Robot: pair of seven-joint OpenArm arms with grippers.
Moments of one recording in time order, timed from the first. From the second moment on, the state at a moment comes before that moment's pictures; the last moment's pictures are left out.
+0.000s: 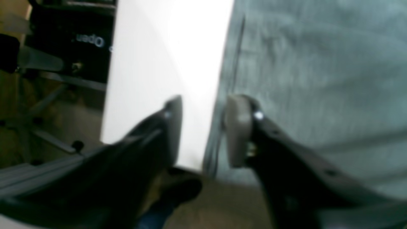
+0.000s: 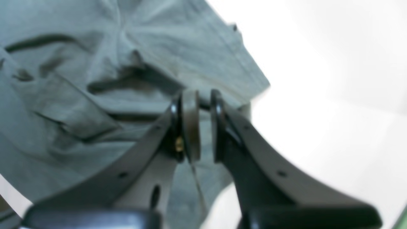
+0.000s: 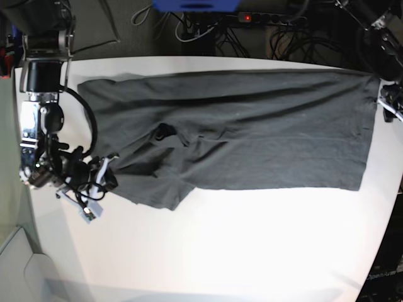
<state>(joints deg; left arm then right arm) 3.8 -14.6 -51.1 96.9 -9.2 -38.7 57.8 17.2 18.0 4.8 81.9 24.4 39.7 -60.8</state>
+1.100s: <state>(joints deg) -27.8 -21.7 -40.2 44.2 3.8 -31.2 29.1 24.9 21.2 4.8 52.4 24.2 39.6 -45.4</state>
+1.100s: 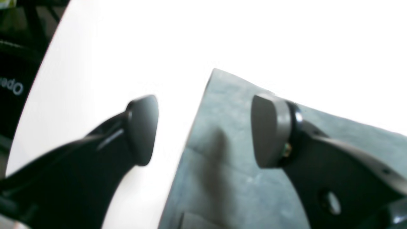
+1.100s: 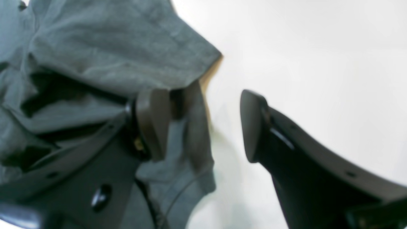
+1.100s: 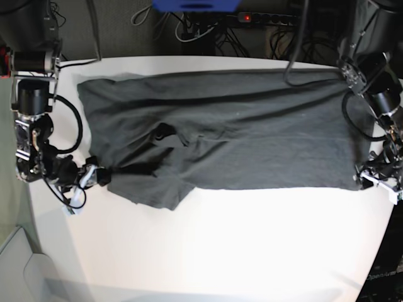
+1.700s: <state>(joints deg) -29.1 -21.7 -40.1 30.9 4.0 -30.4 17.4 23.0 19.1 4.7 52.4 24.2 39.6 -44.5</state>
